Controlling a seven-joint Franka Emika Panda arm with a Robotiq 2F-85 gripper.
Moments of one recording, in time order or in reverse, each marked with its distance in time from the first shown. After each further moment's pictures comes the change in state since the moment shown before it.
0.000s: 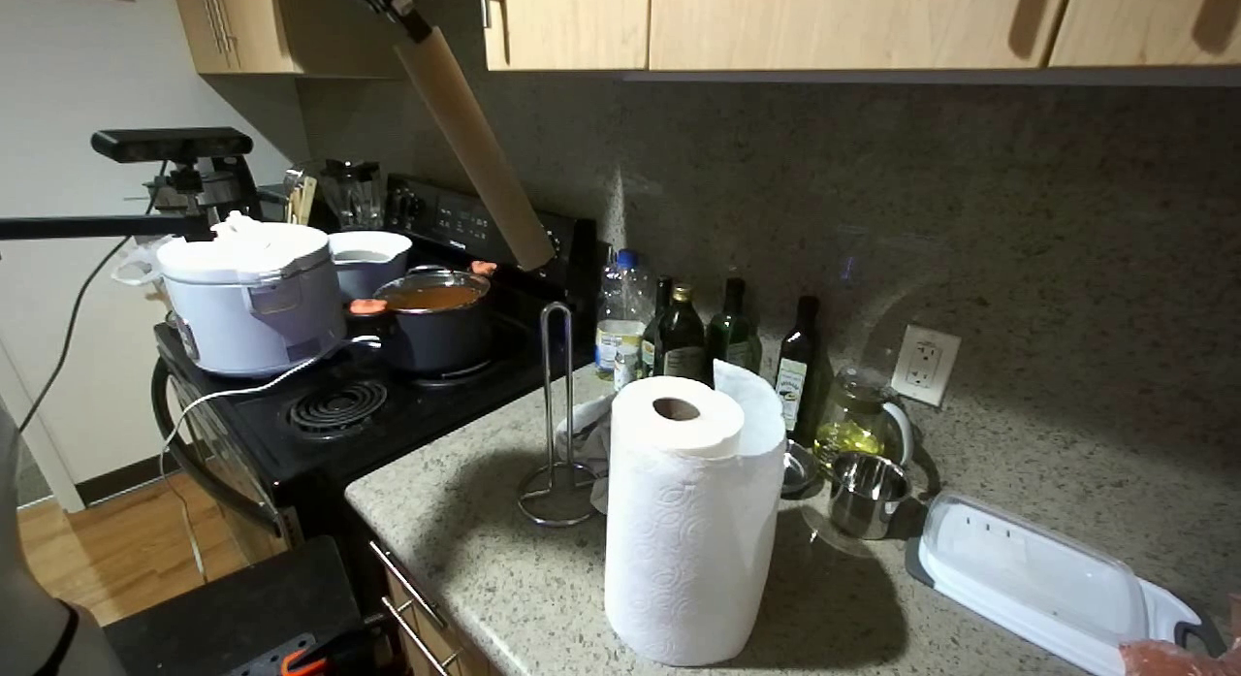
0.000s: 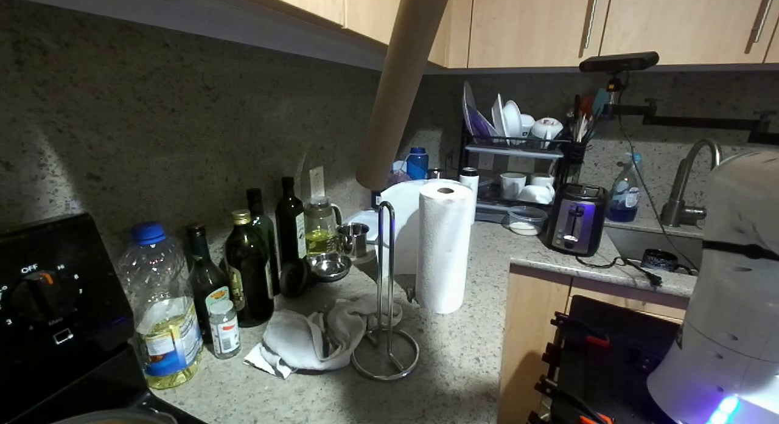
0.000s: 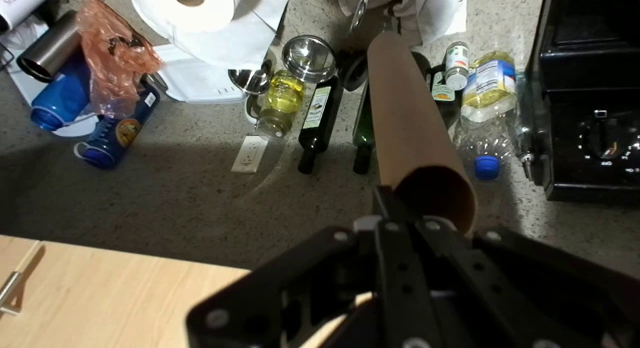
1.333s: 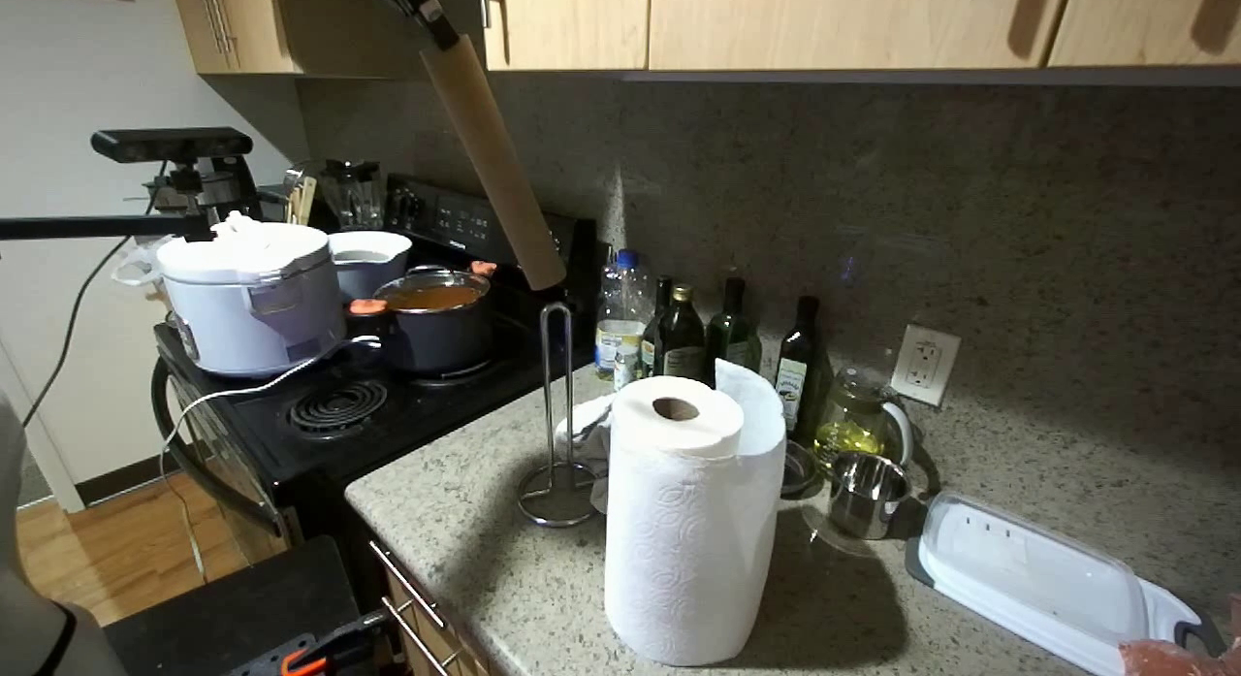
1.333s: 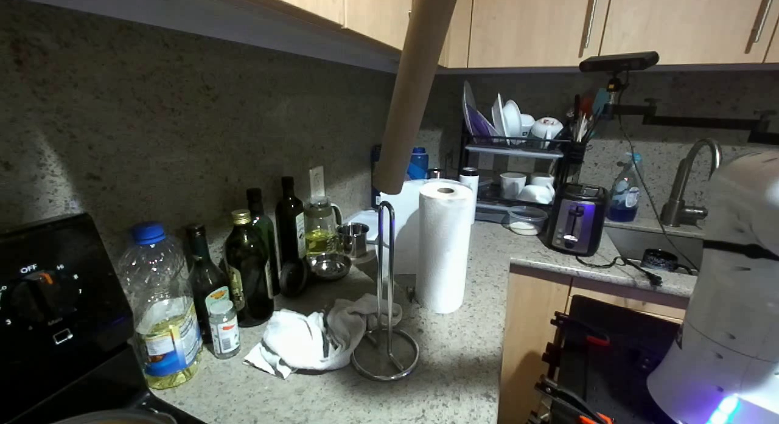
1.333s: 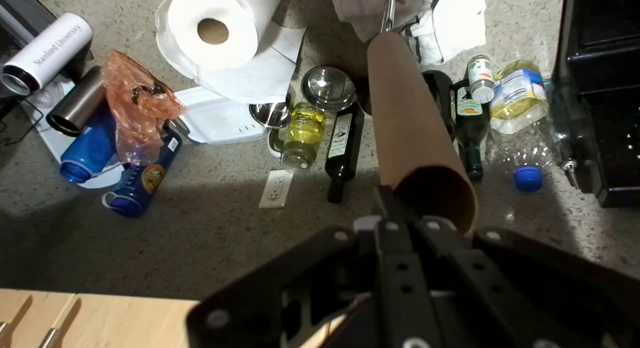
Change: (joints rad) arm -0.040 0.016 -0.056 0.007 0.039 -0.042 0.004
